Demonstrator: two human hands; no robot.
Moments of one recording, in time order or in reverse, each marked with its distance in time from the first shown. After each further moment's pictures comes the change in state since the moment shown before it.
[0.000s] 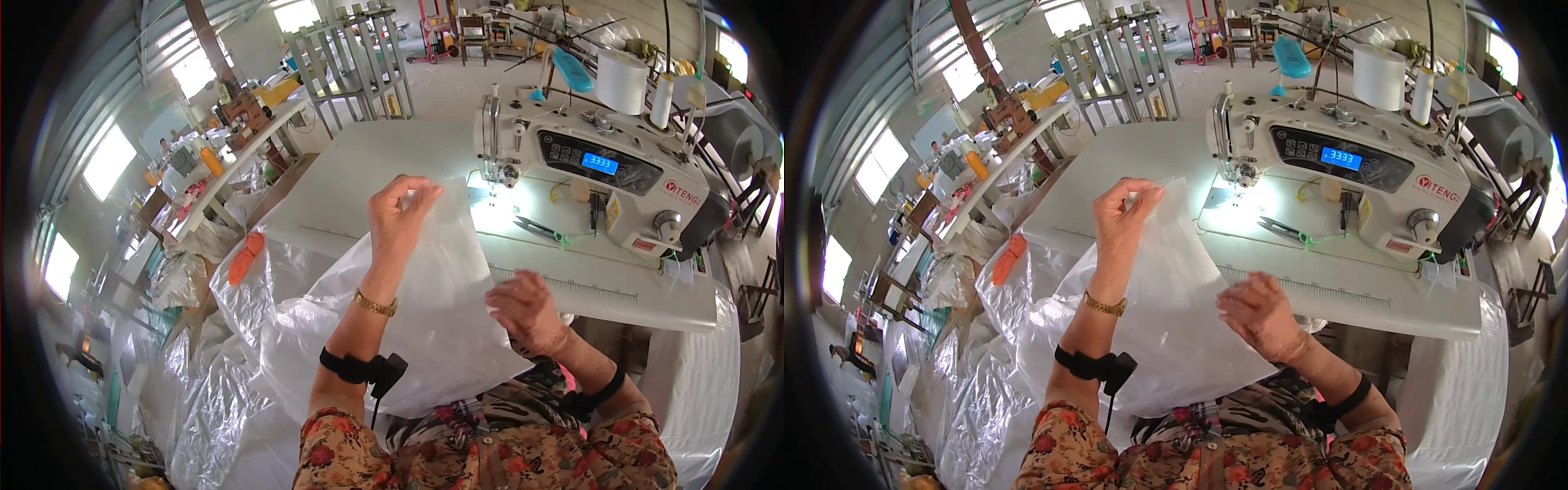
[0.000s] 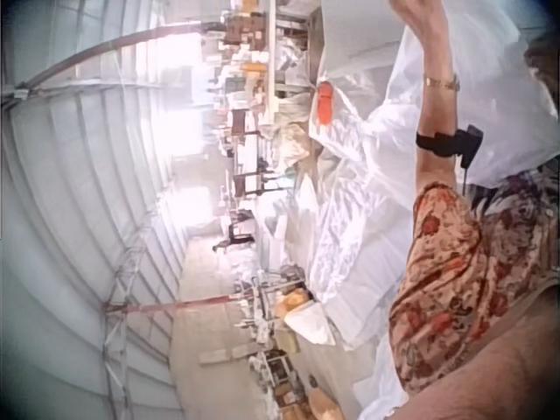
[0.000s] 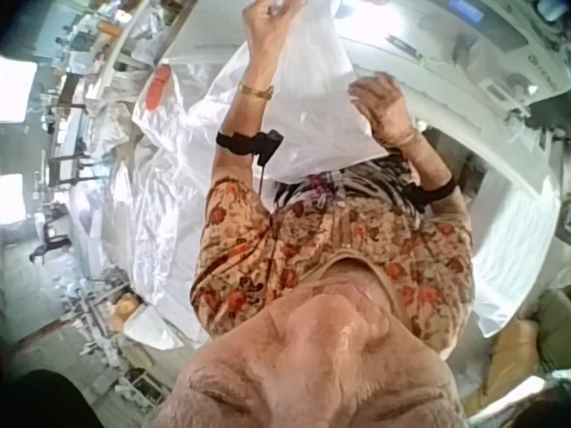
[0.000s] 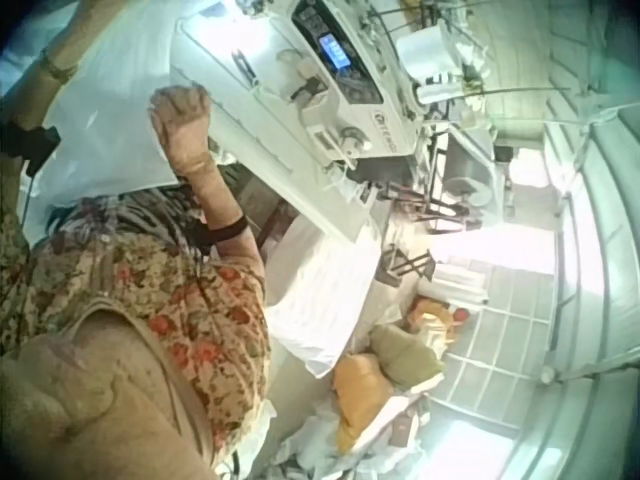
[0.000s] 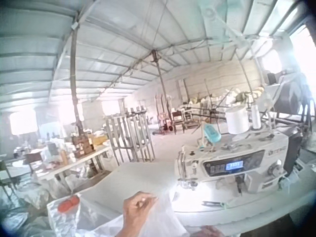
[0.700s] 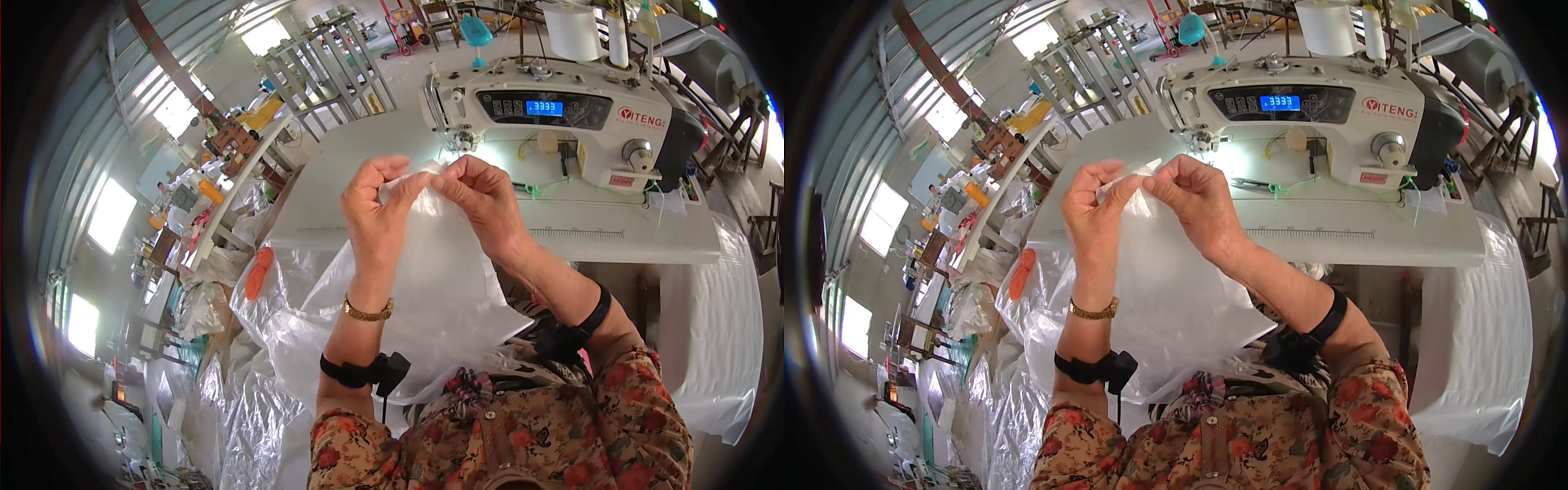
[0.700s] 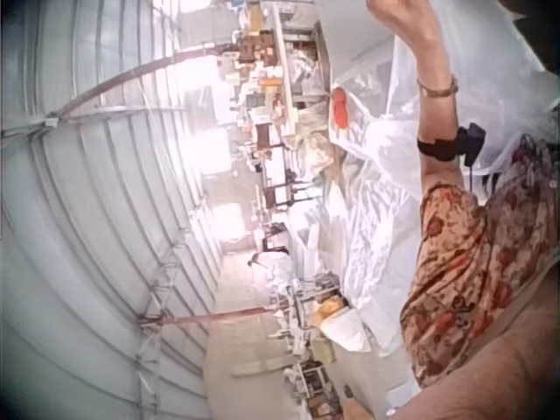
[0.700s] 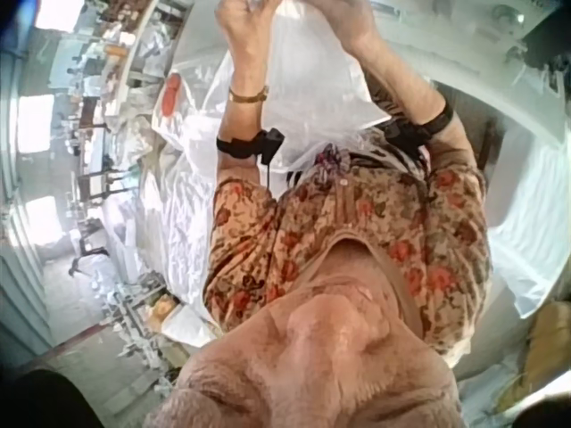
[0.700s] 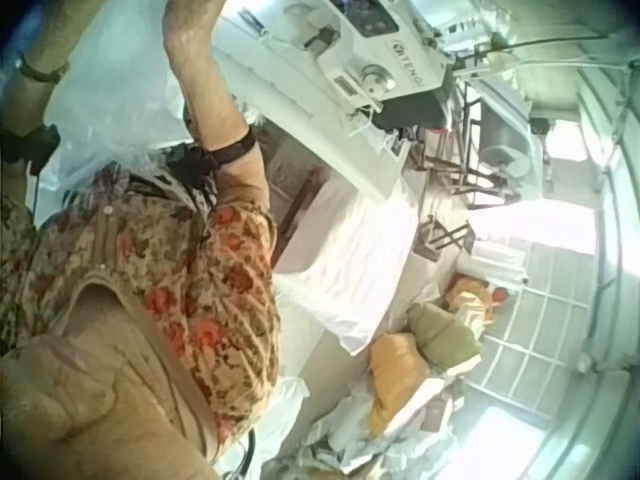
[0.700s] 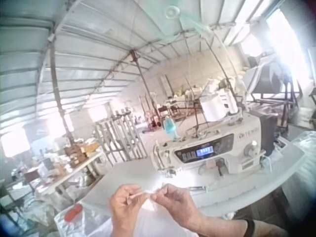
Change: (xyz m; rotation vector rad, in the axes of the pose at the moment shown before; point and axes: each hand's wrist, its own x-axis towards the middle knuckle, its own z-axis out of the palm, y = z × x) left_hand -0.032 0.084 0.024 0.050 -0.034 0.092; right_hand 0.096 -0.027 -0.034 1.318 0.599 0.473
